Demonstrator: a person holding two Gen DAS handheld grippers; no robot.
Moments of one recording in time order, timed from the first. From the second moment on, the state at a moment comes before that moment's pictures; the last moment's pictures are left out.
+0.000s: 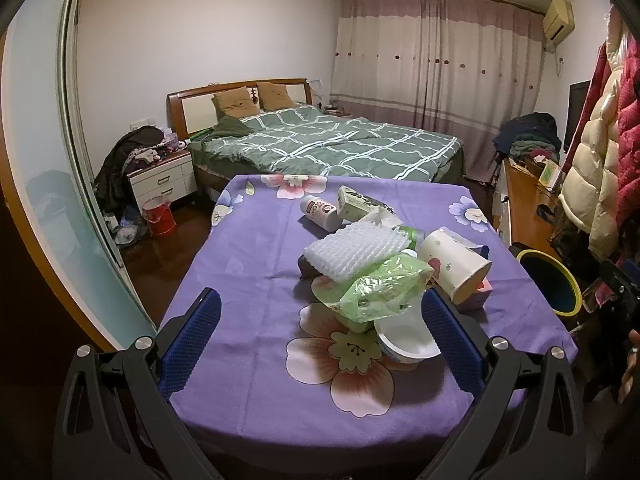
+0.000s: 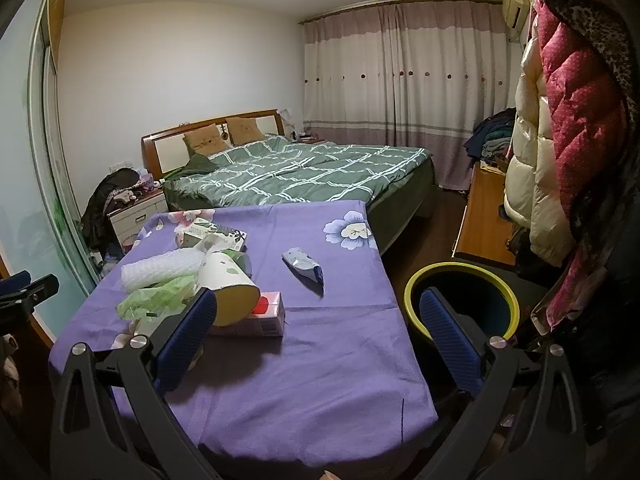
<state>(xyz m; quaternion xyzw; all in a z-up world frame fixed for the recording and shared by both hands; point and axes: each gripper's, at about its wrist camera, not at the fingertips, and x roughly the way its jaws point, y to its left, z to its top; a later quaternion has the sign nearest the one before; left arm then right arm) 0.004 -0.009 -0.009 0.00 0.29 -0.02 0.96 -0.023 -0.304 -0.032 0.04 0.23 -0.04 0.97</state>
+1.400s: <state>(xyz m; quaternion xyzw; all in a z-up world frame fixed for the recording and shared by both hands) 0.007 -0.014 -0.016 0.00 0.29 -0.03 0.96 -0.018 -0.300 -0.037 0.04 0.24 -0.04 0.97</state>
